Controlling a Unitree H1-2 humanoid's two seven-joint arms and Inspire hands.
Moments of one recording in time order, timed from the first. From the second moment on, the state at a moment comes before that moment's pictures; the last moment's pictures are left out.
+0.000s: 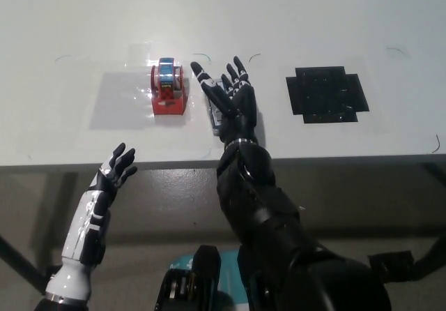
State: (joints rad) left_arm -0.05 0.15 0.01 -0.07 -0.01 -0.34 -0.10; right_arm -1.04 0.31 -0.26 1.24 0.27 -0.42 -0.26
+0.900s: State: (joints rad) left_arm -0.05 0.15 0.01 -0.07 -0.01 -0.34 -0.10; right_arm -0.96 0.21 0.02 1.27 -0.02 -0.42 -0.52
